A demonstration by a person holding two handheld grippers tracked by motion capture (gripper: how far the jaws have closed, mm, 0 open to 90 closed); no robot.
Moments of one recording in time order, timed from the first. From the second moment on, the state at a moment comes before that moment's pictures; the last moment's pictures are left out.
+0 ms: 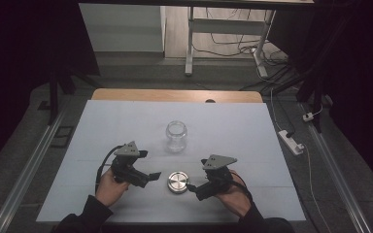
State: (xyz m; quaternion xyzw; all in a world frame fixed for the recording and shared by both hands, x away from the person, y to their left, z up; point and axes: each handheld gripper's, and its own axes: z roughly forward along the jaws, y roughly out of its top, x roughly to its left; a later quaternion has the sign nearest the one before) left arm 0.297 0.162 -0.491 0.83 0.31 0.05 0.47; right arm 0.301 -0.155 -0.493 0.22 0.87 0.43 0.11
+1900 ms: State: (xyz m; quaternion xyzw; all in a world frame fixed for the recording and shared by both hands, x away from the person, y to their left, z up) left arm 0.204 0.260 -0.504 0.78 0.42 0.10 0.46; right arm 0.269 -0.283 -0.484 0.35 0.82 0.42 0.18
